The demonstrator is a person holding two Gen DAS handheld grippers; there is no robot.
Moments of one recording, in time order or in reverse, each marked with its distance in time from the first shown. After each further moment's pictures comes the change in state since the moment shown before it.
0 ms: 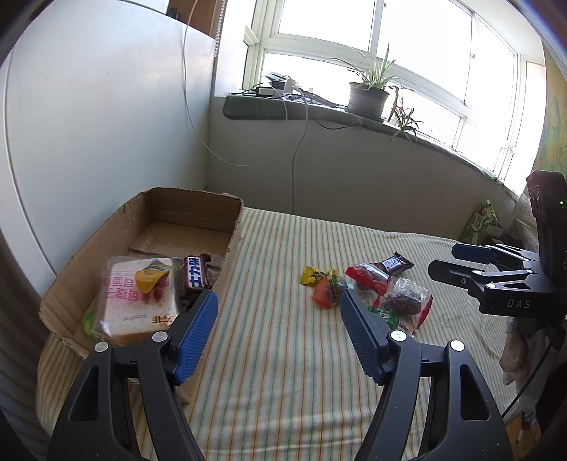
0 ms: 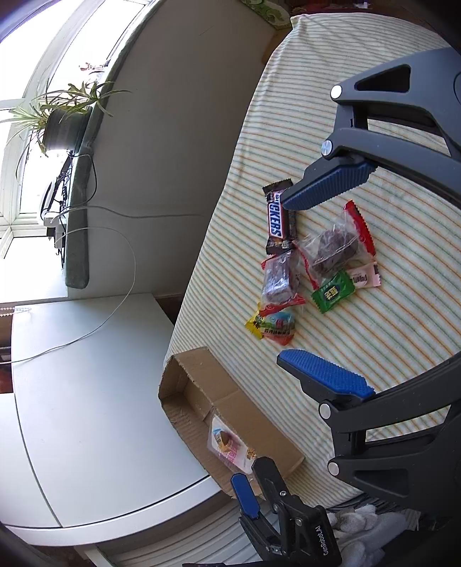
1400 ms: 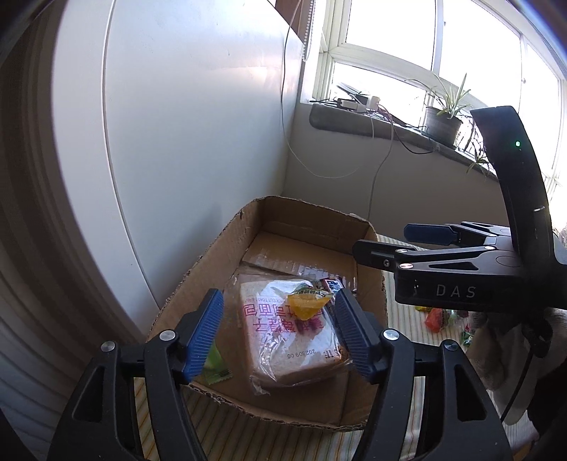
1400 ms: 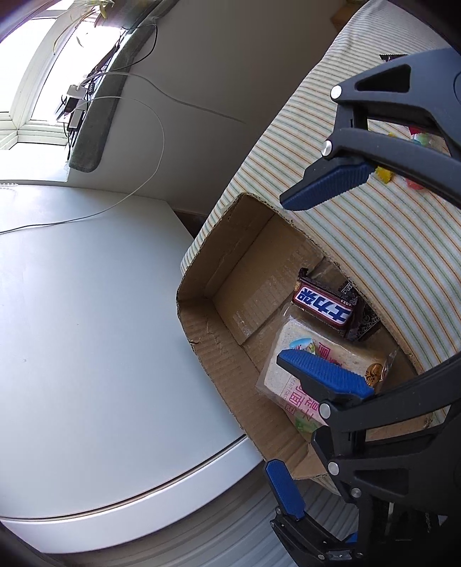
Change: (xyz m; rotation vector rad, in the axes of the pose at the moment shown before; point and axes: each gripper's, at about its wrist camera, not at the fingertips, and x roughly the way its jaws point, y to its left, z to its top) left arm -0.015 0.117 0.013 -0.112 -0.039 0.192; right arm 0.117 0.172 0.096 -0.179 0.036 0.140
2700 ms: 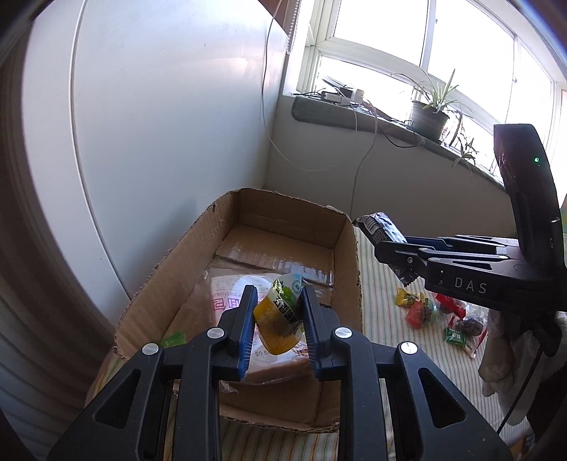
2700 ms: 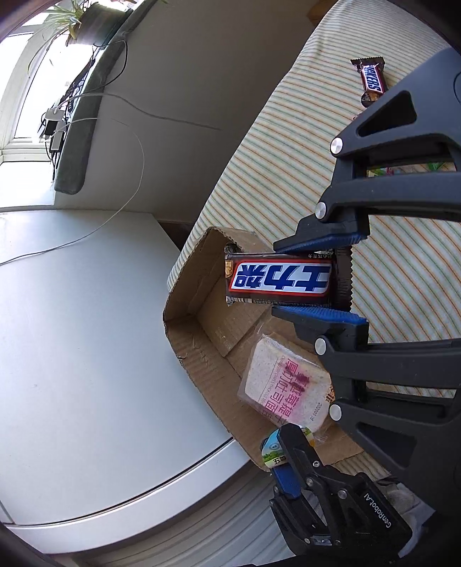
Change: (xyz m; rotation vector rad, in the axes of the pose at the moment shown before) left arm 0.007 -0.016 -0.001 0.000 0.030 -0.067; right arm -0.018 -0.022 -0.020 0.060 0.022 0.028
